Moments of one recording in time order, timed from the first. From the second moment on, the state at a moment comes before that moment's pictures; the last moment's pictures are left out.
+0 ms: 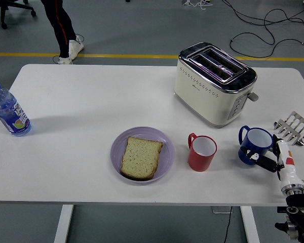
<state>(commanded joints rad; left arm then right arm) -0.05 0.04 -0.39 -0.18 0.48 0.03 0.10 0.16 -0.23 1.05 1.01 -1.13 -0.46 0.37</state>
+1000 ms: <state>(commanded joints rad) -0.06 0.04 -0.39 -0.18 0.48 0.03 0.10 0.17 -0.22 1.05 0.99 -1.16 -0.44 0.34</state>
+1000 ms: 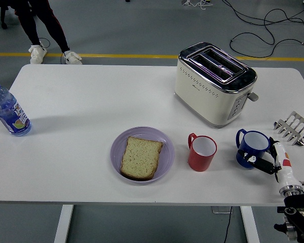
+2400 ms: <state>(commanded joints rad) -0.04 0.04 -0.37 -0.18 0.47 0.03 0.10 0.10 -0.22 1.15 1.06 -1.29 -0.37 0.29</state>
